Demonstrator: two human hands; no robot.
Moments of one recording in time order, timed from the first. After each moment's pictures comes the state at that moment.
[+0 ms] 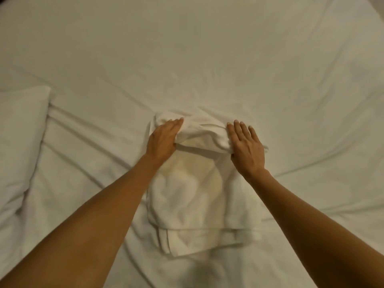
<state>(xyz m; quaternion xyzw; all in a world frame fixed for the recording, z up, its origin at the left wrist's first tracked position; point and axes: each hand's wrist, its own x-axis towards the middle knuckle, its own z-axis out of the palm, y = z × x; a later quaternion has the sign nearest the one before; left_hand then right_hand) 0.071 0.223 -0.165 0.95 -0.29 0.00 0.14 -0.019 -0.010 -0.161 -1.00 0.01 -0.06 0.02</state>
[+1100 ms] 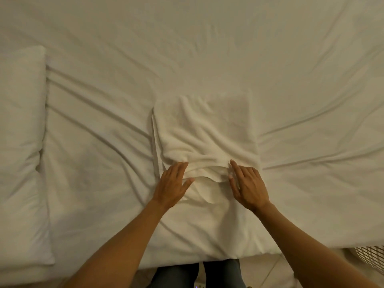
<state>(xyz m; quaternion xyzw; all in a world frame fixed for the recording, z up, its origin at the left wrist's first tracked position) -0.158 0.269 -0.197 0.95 -0.24 -0.15 0.15 -0.226 0.020 -0.181 -0.99 0.01 0.08 0.15</state>
